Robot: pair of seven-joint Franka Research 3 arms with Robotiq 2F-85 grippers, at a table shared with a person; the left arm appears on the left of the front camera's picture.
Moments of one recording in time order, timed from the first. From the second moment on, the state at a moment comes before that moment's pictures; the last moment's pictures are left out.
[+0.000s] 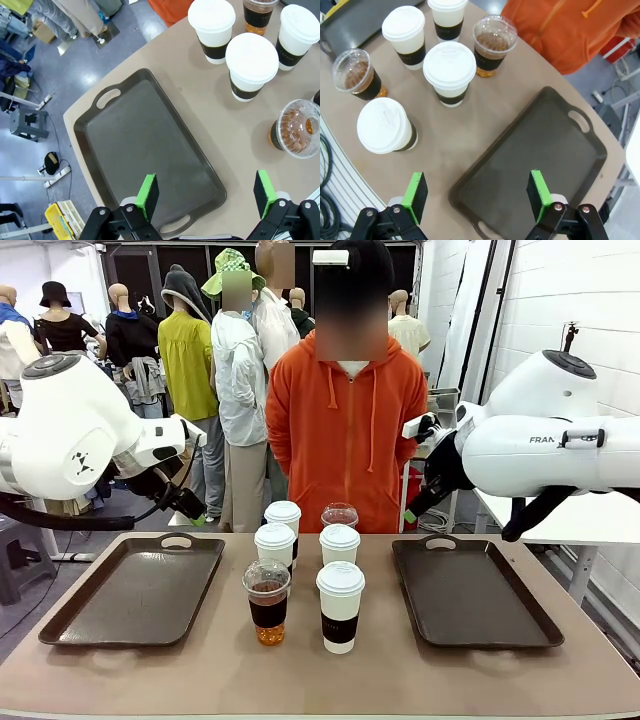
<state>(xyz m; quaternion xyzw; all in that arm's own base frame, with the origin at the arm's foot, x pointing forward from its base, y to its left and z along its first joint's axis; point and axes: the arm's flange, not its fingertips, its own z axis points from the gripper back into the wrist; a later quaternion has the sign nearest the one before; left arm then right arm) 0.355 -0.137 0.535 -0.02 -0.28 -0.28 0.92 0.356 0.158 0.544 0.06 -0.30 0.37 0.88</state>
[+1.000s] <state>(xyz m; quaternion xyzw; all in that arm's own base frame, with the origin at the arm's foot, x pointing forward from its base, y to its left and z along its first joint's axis) 0.347 -0.100 0.564 -0.16 -0.38 -0.36 0.84 0.360 0.112 0.560 0.19 -0.36 0.44 0.80</state>
